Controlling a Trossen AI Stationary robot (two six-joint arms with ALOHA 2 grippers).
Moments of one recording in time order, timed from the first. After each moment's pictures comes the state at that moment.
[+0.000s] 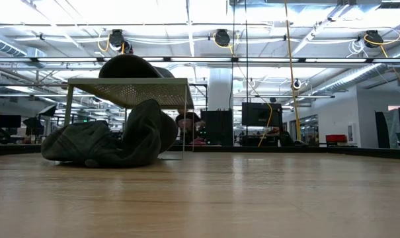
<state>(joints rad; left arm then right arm) -0.31 1.00 1.07 0.29 -0.09 -0.16 0.09 1.58 1.76 -0.17 -0.42 0.40</state>
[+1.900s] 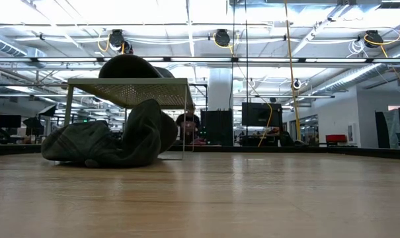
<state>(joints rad) -0.29 1.03 1.07 0.06 -0.07 -0.27 0.18 1.42 1.76 -0.91 -0.53 0.59</state>
